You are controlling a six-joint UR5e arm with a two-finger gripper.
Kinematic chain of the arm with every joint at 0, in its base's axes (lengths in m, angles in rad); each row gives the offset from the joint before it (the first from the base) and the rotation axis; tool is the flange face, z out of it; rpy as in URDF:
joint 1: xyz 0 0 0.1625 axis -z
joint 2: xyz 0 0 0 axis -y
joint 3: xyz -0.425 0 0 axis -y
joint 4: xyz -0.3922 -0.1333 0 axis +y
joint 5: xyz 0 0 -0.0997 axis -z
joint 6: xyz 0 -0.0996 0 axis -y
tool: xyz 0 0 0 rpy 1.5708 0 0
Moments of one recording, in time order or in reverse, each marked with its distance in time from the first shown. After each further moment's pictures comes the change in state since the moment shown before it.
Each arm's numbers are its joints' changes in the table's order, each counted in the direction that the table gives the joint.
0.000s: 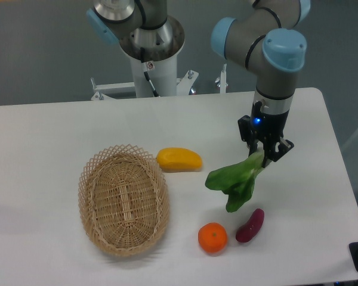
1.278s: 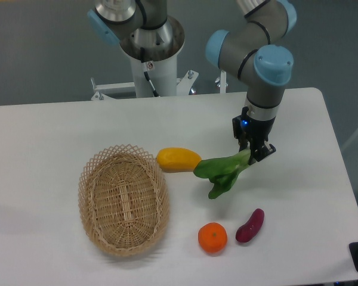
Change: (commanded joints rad) arm -0.046 -0.058 -0.190 -0.141 0.026 0.323
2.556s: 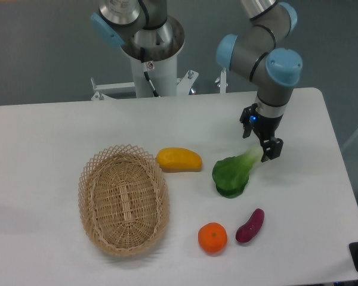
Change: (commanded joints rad) arm -0.057 0.050 0.014 0.000 -0.015 -0.047
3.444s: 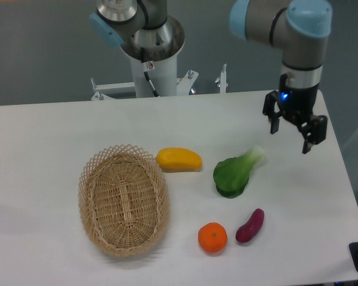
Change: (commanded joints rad) arm -0.015 0.060 0.342 0.302 -0.032 -0.077
